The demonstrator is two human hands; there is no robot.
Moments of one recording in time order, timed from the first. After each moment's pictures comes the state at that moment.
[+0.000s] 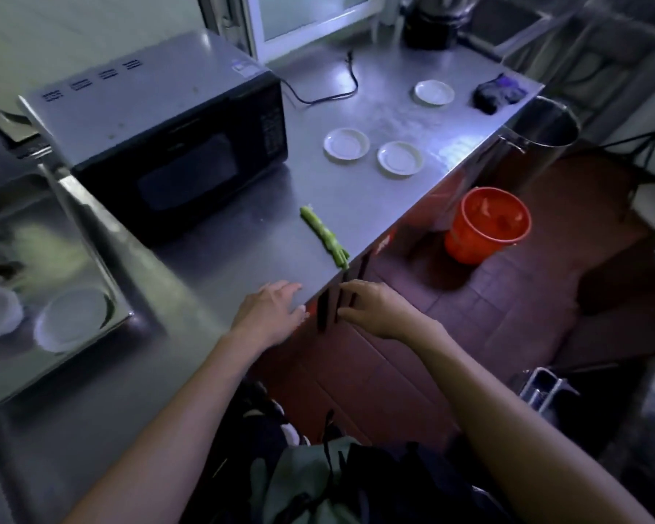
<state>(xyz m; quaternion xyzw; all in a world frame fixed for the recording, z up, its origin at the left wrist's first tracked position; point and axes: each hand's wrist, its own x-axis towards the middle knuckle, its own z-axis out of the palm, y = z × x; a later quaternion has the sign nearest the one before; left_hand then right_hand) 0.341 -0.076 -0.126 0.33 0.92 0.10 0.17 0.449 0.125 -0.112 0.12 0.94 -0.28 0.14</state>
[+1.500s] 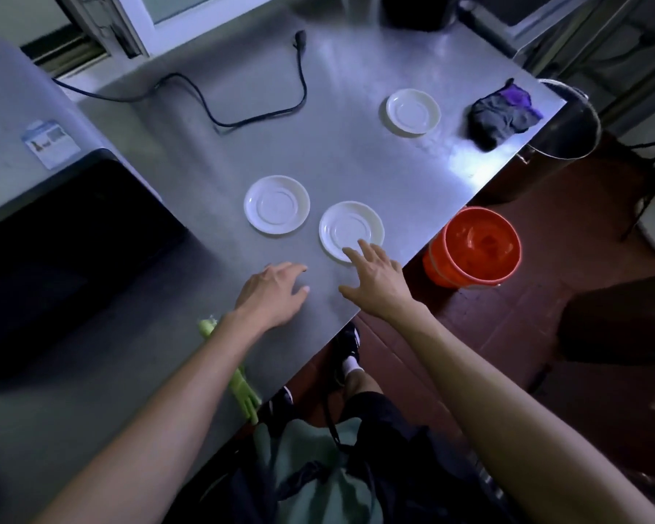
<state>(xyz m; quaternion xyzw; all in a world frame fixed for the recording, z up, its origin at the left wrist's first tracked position) 0.110 0.268 -0.176 0.31 0.91 0.13 0.25 0.207 0.462 -0.185 0.18 0.95 -0.18 0.16</state>
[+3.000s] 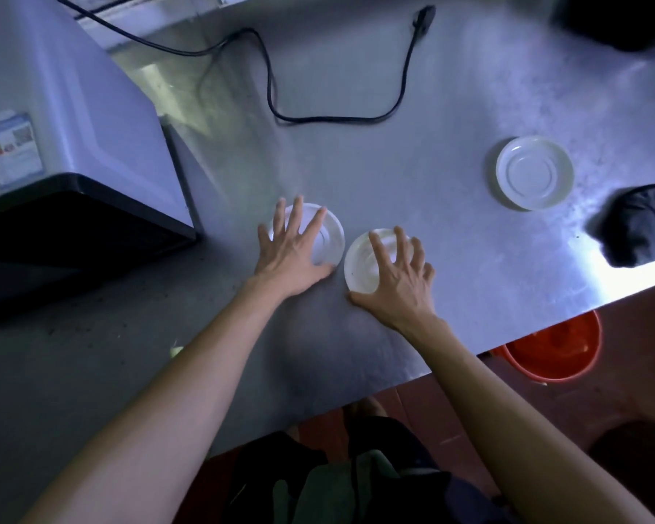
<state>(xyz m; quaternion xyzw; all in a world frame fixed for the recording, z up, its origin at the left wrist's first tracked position) -0.035 0.357 -0.245 0.13 0.96 0.07 0.23 0.047 0.553 -0.249 0.07 0.97 -0.16 0.18</state>
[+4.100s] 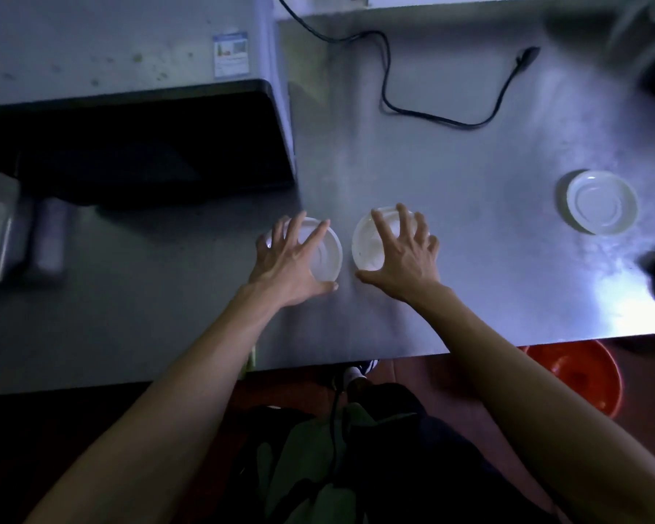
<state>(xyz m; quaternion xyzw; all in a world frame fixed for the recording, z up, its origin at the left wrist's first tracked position) 0.102 0.235 -0.185 0.03 0.98 0.07 0.16 0.068 0.453 -0.203 -0.10 0.98 -0.09 0.14</state>
